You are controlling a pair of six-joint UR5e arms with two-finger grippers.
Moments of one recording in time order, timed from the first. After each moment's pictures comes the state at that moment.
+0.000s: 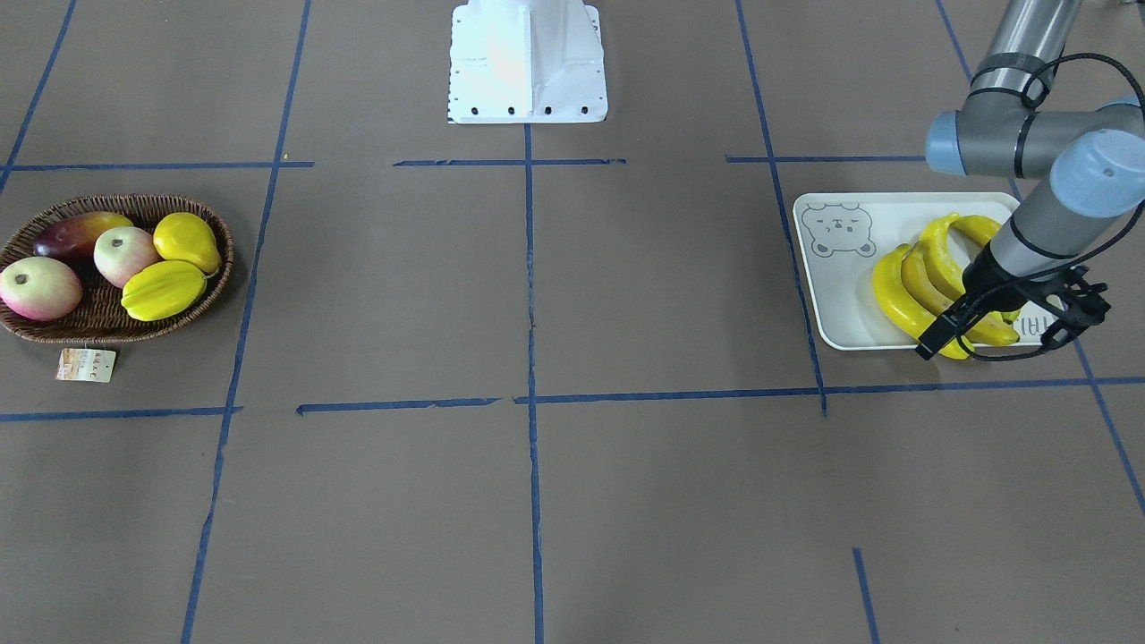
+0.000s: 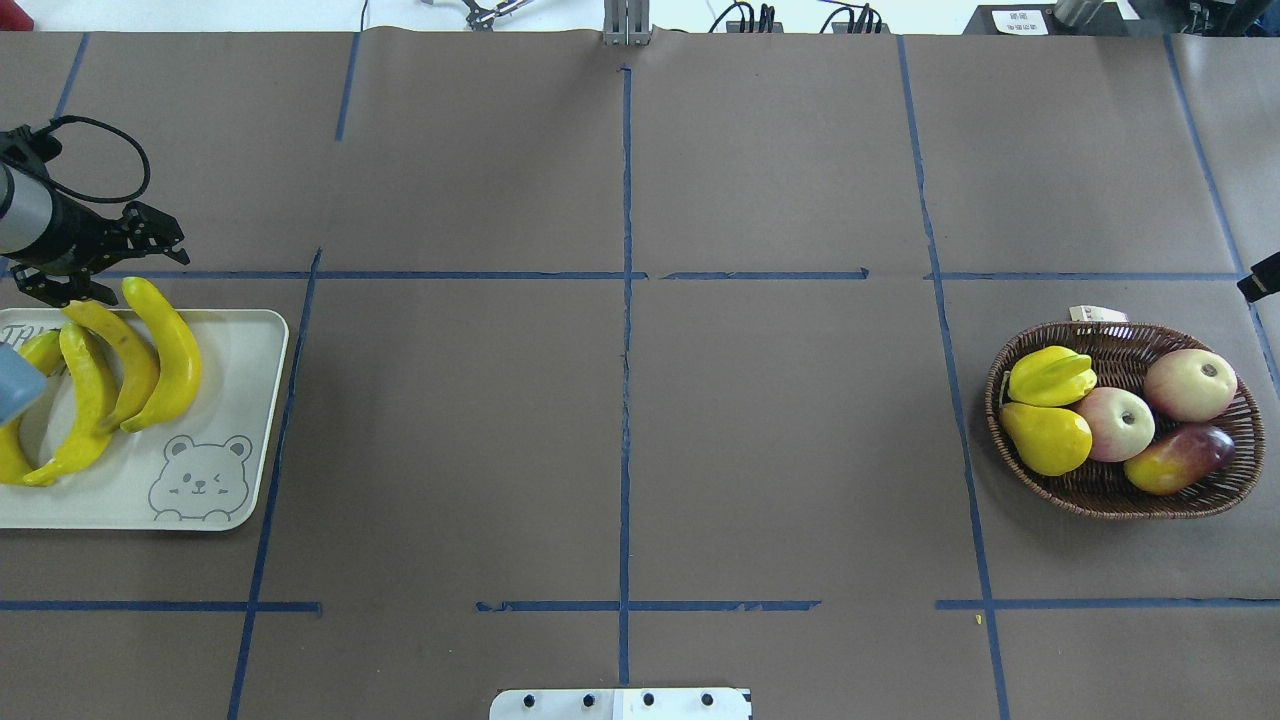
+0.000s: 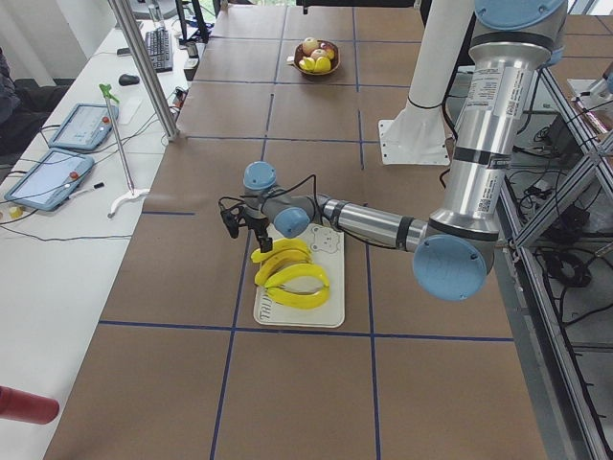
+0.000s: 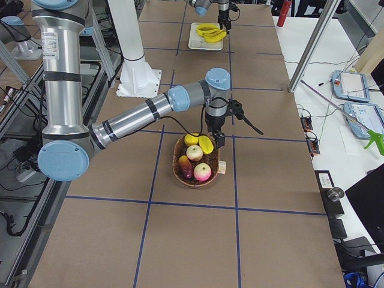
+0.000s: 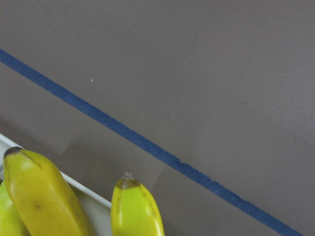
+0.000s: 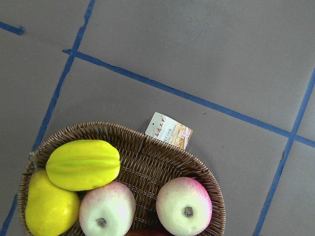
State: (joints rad) left arm -1.05 -1.72 -1.57 -2.09 -2.18 -1.35; right arm 1.28 -1.57 2.05 -1.75 2.24 0.05
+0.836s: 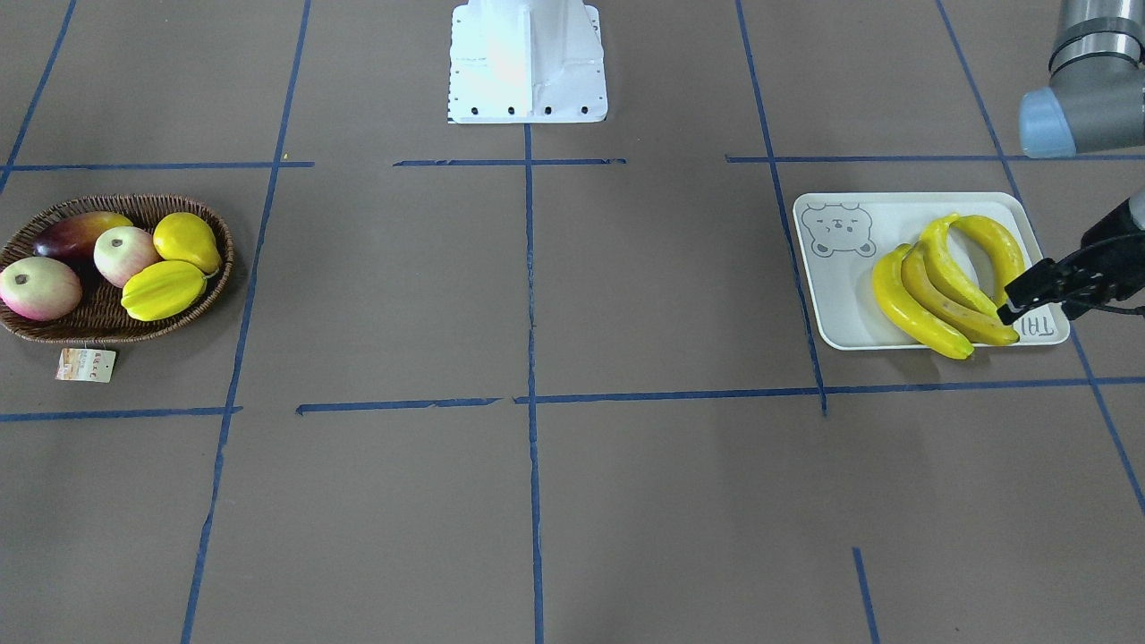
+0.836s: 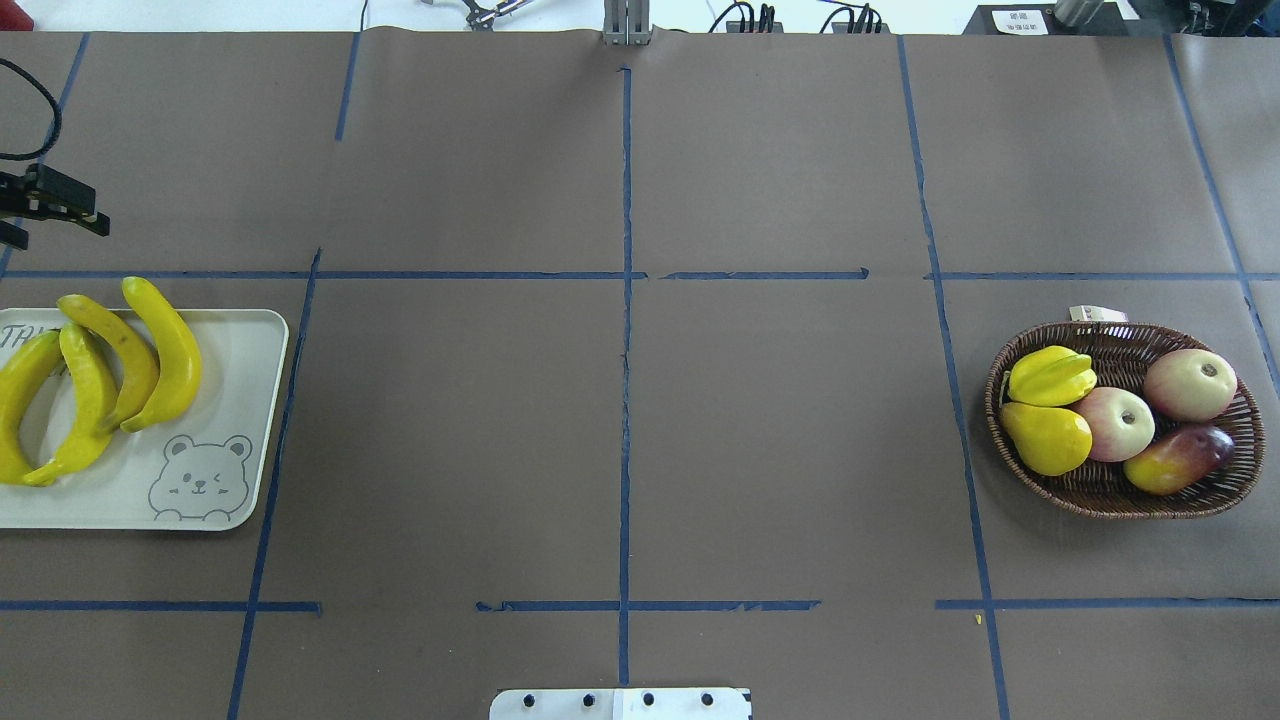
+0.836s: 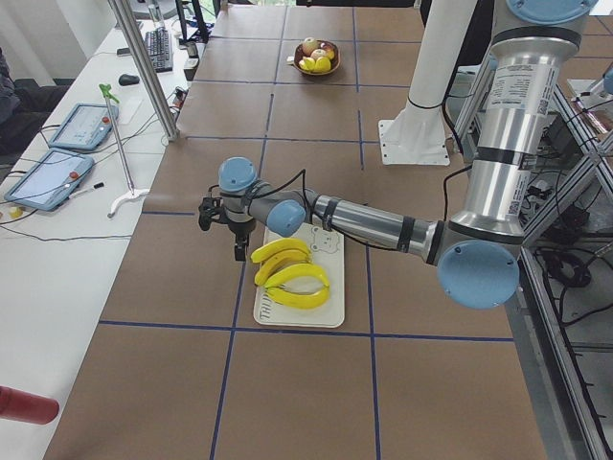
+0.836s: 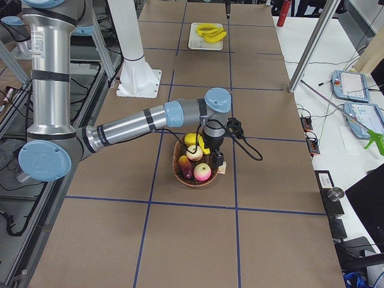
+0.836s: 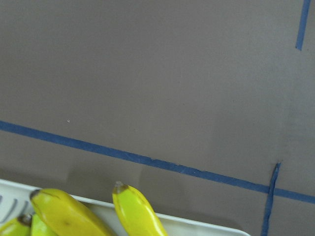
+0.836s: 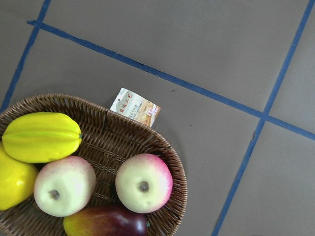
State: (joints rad) left arm -1.29 -1.71 -1.63 -1.81 -2.30 -0.46; right arm 1.44 -1.64 1.94 -1.75 2.30 -0.22
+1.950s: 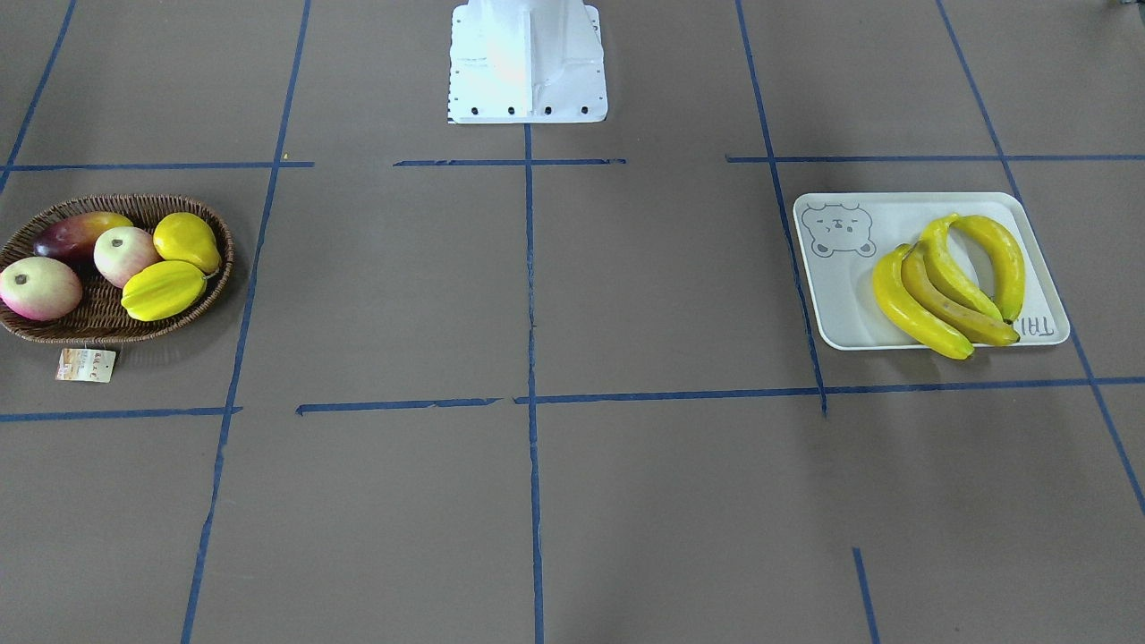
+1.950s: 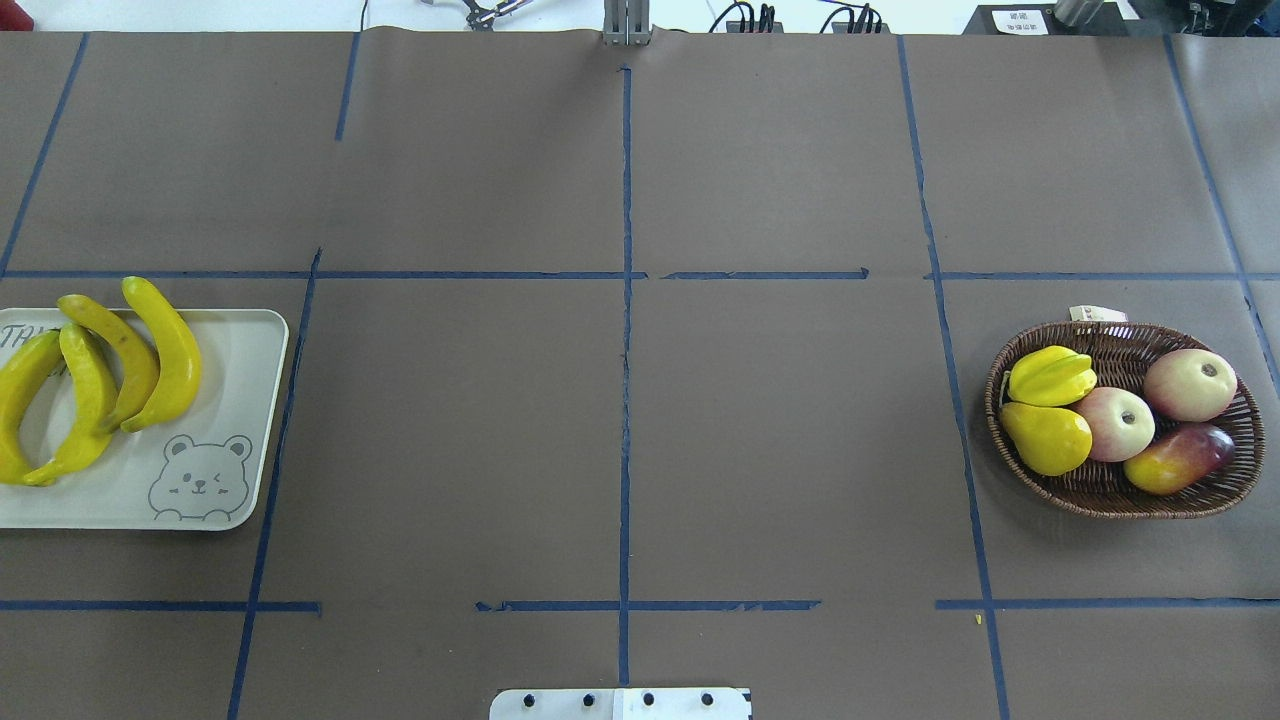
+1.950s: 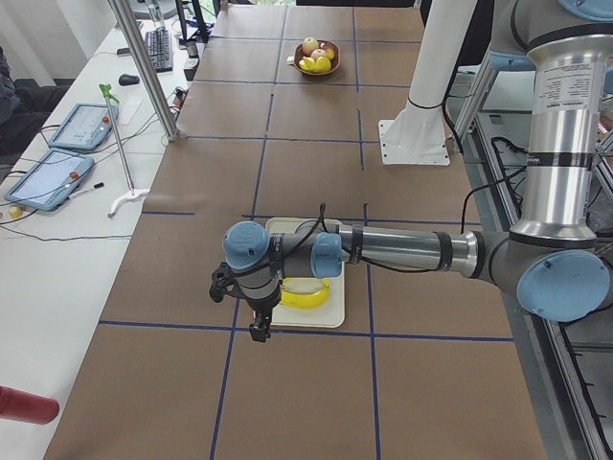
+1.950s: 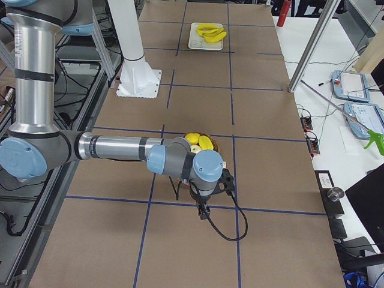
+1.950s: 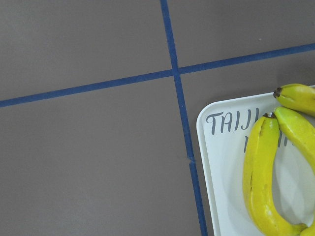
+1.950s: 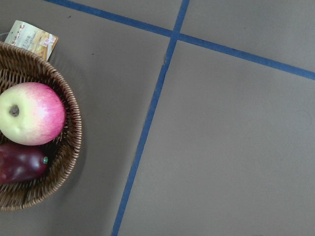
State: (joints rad) left arm -1.56 -1.55 -1.64 -1.48 -2.34 0.19; right arm 1.66 -1.68 1.69 -1.75 2.36 -0.46
